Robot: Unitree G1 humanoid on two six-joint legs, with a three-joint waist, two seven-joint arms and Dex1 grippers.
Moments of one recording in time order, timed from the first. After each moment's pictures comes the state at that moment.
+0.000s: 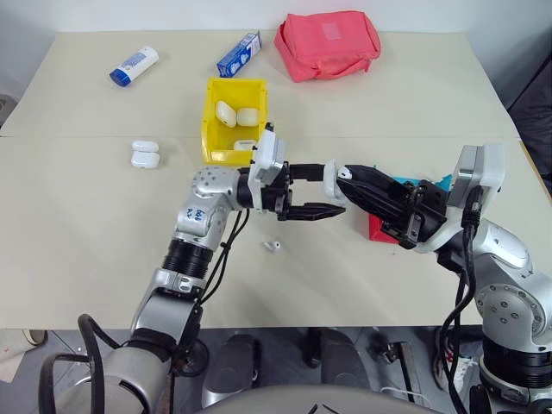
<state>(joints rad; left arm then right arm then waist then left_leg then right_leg) -0.76 0.14 -0.12 0.36 -0.39 0.12 -1.27 -0.18 -0.51 -0.19 -0.60 0.89 0.54 0.71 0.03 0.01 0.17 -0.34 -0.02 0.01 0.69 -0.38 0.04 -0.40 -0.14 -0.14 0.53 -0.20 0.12</state>
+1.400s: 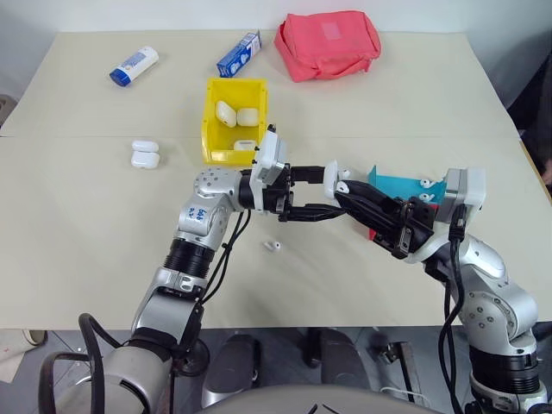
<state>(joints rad) -0.76 0.14 -0.12 0.37 -0.40 0.14 -1.27 -0.10 -0.48 -0.13 -0.49 0.84 0.39 0.79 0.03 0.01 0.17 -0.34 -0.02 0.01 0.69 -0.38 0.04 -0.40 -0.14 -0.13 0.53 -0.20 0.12</state>
